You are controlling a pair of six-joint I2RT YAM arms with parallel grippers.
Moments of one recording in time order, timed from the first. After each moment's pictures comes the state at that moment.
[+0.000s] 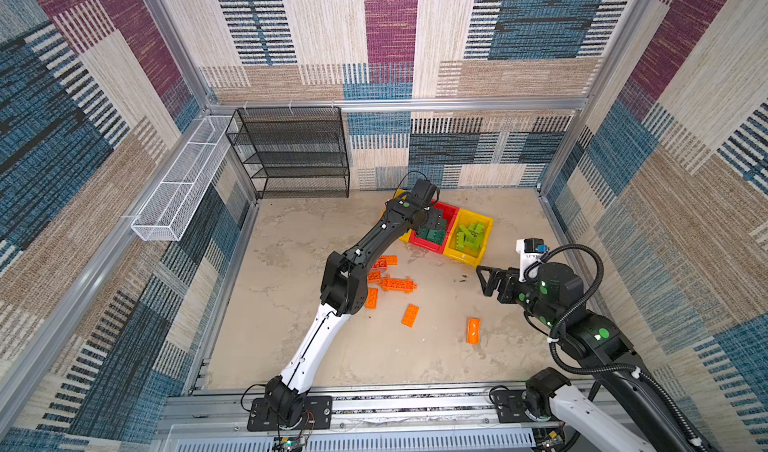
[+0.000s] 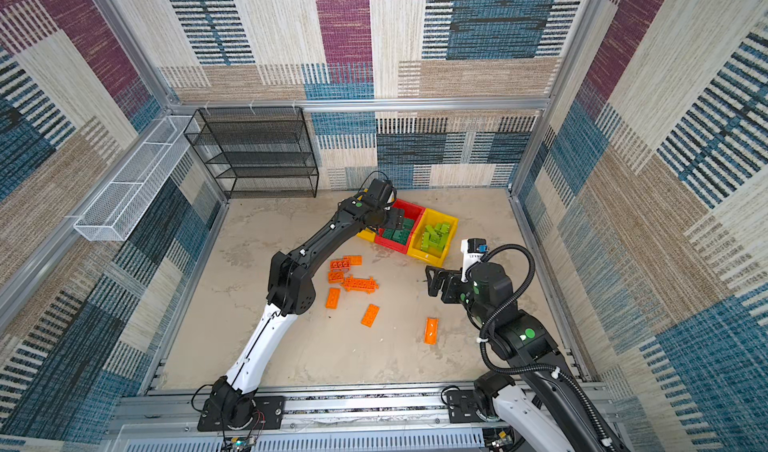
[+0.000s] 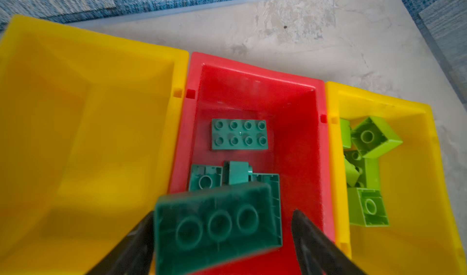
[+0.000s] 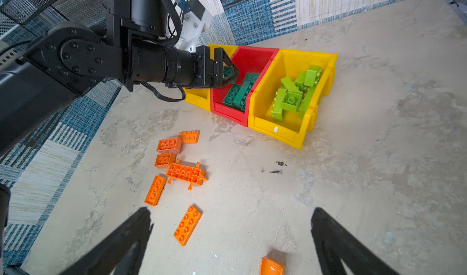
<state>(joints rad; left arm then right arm) -0.65 2.58 2.54 -0.77 -0.03 -0.34 0.44 0.65 0.77 -0.59 0.06 0.46</state>
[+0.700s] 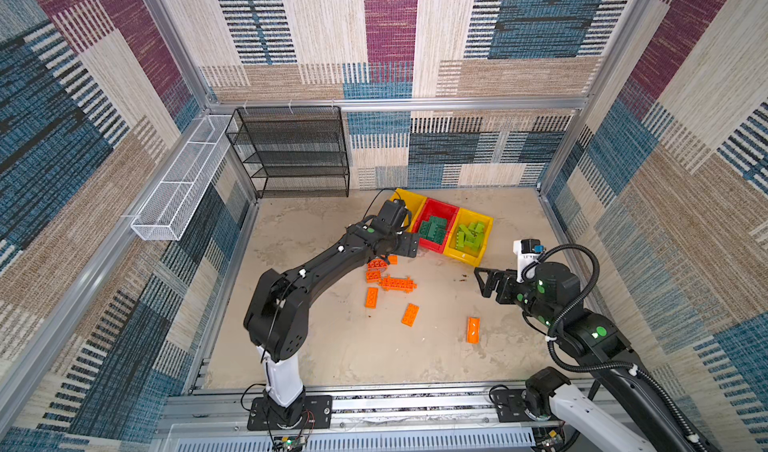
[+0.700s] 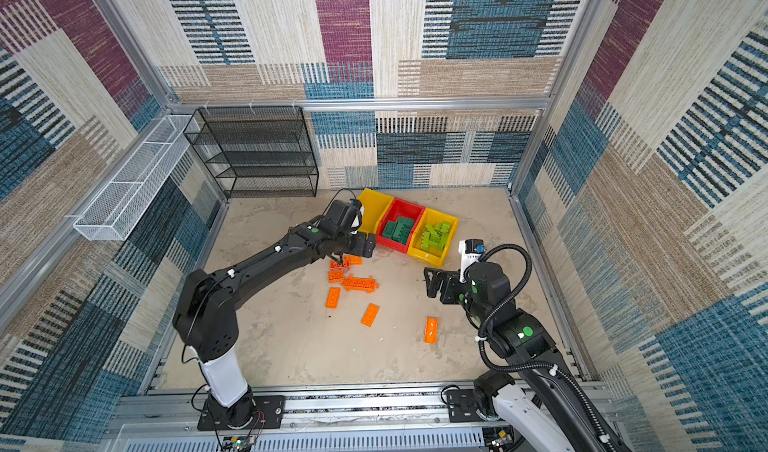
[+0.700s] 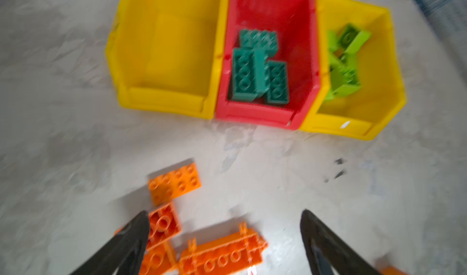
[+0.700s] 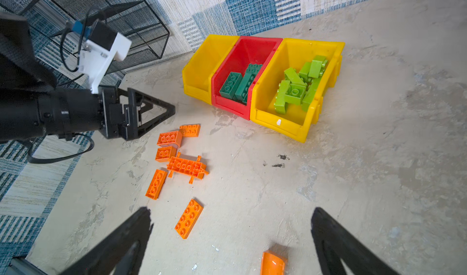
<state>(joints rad) -0.62 1.78 1.43 -0.53 -0.10 -0.31 0.44 0.66 0.76 -0.59 0.03 0.47</state>
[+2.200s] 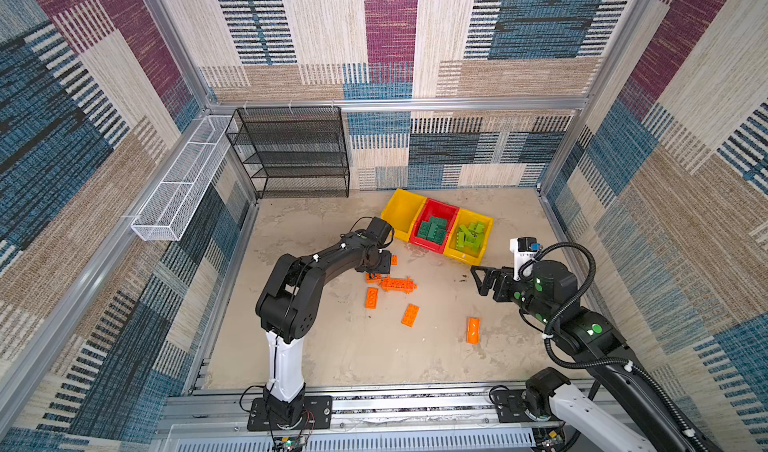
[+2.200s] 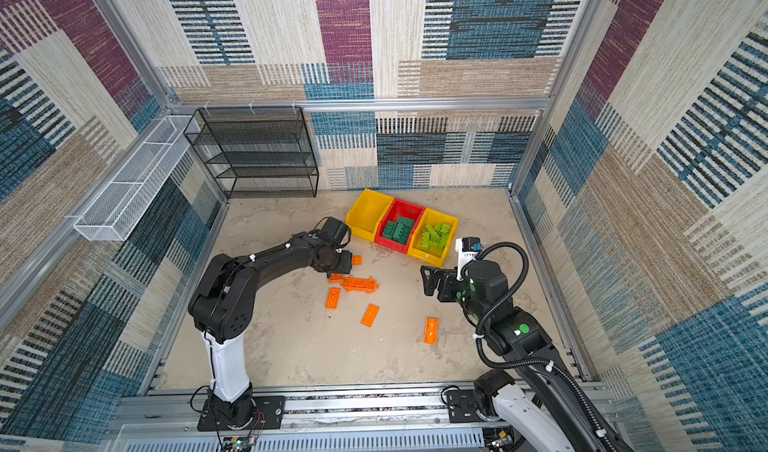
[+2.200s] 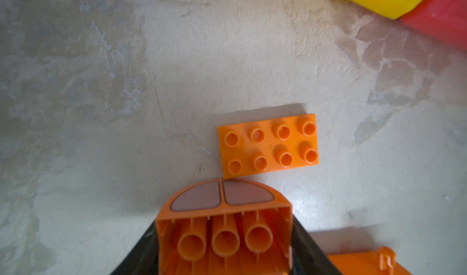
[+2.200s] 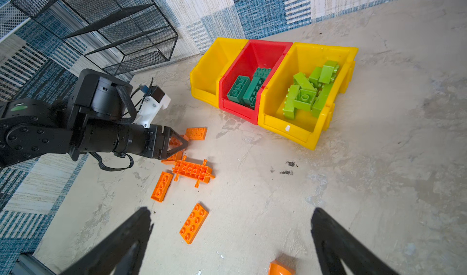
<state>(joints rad) -0.53 1.97 1.39 -0.59 -0.08 -0.39 0.44 0.68 0.75 -0.53 0.00 0.46</state>
